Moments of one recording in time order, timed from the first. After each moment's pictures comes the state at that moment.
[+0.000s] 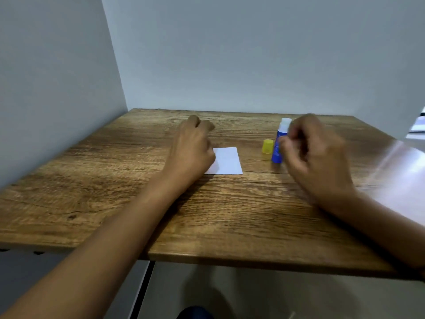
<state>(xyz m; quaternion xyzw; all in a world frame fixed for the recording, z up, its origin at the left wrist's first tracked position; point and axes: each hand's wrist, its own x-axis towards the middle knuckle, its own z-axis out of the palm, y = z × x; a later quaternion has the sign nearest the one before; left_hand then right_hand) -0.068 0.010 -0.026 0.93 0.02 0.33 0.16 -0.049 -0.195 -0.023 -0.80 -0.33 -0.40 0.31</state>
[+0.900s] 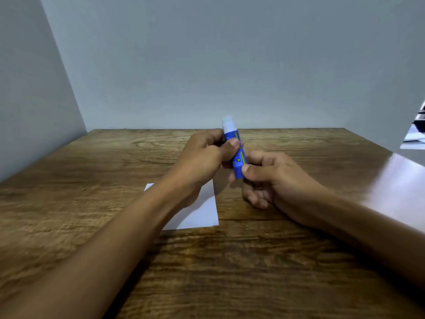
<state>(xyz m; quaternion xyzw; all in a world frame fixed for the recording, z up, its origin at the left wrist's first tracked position) 0.003 -0.033 -0.009 0.76 -0.08 0.15 0.62 0.033 -0.171 -0.031 -0.65 -0.30 0.18 0.68</state>
